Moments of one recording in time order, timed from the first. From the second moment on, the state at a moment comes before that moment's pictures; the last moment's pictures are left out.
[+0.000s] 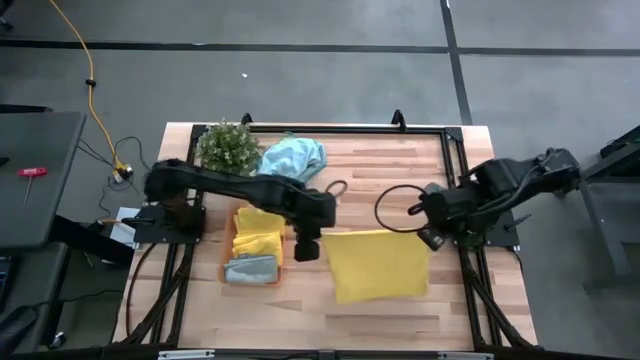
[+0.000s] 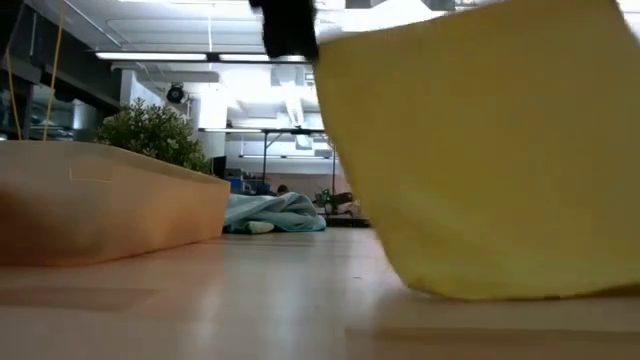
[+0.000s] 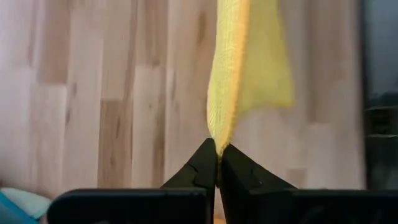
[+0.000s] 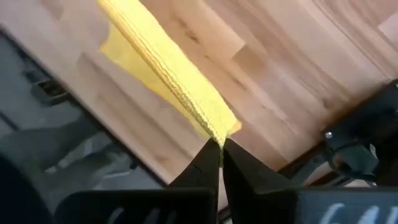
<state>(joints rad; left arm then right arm) -0.02 1.82 1.68 -0.99 0.07 -0.18 0.35 1.20 1.45 -1.55 -0.10 1.17</state>
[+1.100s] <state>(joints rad) 0.21 2.12 1.66 -0.75 -0.29 -0.10 -0.10 1.15 0.64 -1.00 0.26 1.12</state>
